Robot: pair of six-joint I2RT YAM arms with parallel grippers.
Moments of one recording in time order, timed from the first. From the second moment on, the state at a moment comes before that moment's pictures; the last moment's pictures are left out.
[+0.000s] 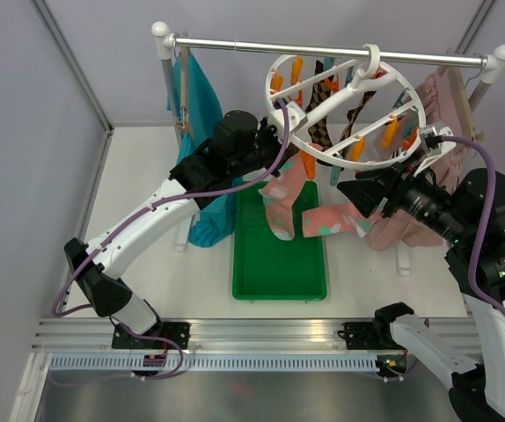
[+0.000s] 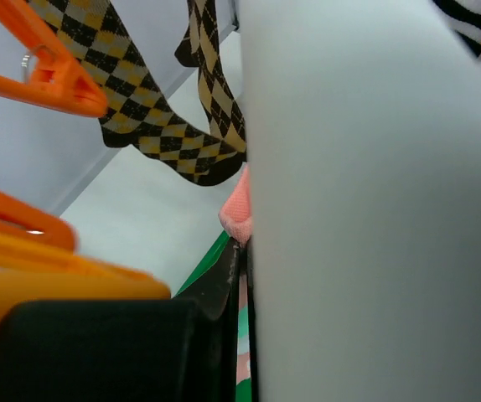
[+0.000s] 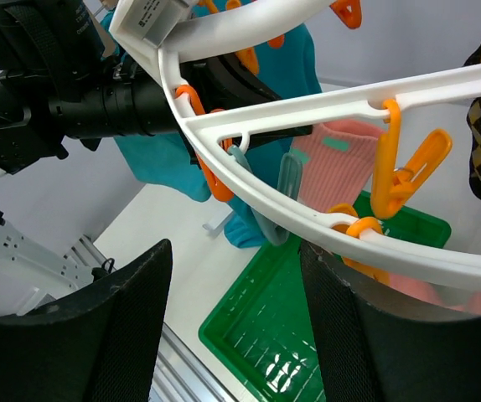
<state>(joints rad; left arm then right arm) -0.84 1.58 1.72 -0.37 0.08 0.16 0.30 0.84 1.46 -0.69 -0.45 0.38</state>
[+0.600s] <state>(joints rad) -0.84 1.58 1.72 -0.37 0.07 0.16 0.30 0.57 1.04 -0.36 -0.42 0.34</state>
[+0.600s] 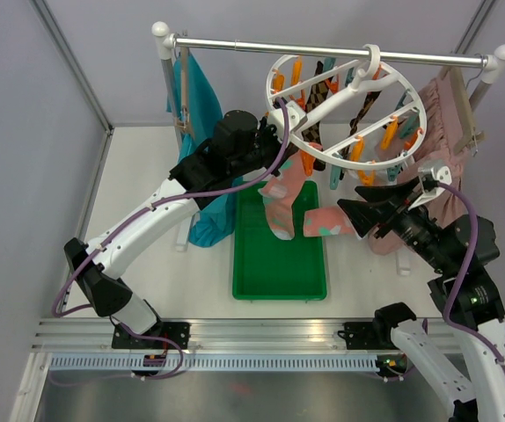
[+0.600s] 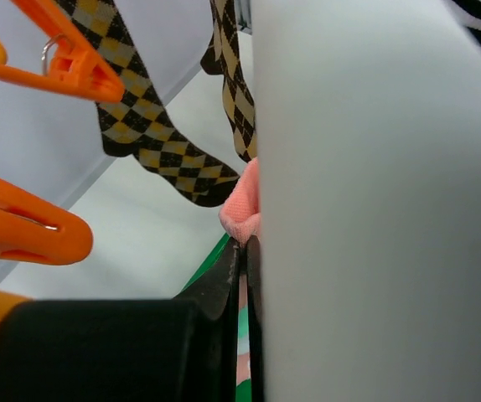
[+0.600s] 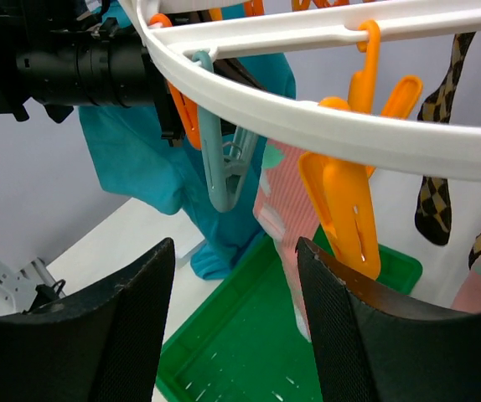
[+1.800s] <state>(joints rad) -0.84 1.58 1.72 -0.37 0.05 0.17 0.30 0.56 0.65 0.48 -0.38 0.50</state>
